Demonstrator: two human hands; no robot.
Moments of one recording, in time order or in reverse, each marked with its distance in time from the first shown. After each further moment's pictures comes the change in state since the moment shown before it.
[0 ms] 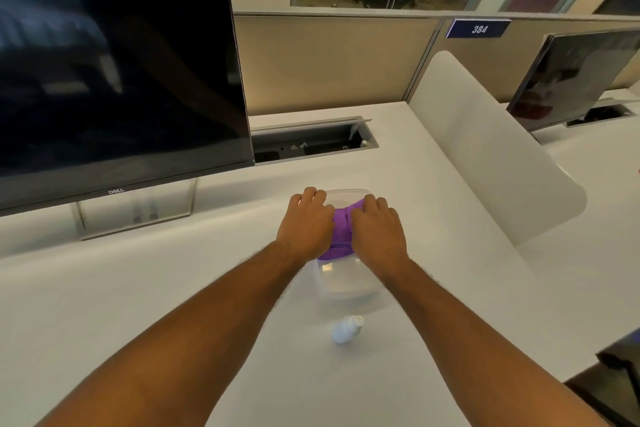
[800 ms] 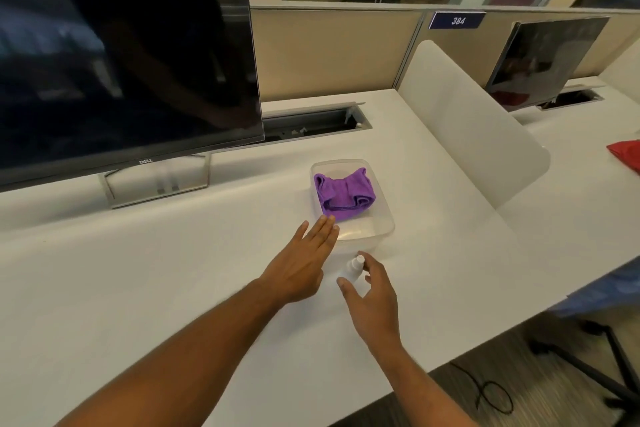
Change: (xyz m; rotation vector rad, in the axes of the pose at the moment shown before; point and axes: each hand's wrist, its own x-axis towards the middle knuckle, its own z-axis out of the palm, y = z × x) left_hand -0.151 0.002 0.035 -0.160 -0.110 0.250; right_hand -0.209 -0.062 0.055 1.075 0.141 0.453
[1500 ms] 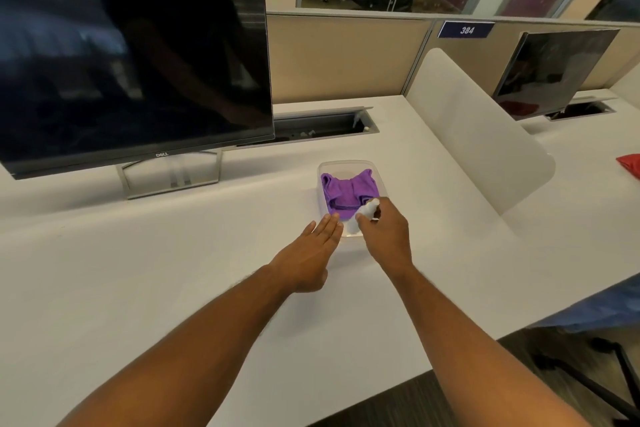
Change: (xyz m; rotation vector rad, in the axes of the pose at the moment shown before) left_hand 0.003 0.012 -0.015 -0.035 -0.126 -0.061; right_hand 0.095 -0.061 -0.025 -0.106 0.047 -0.219
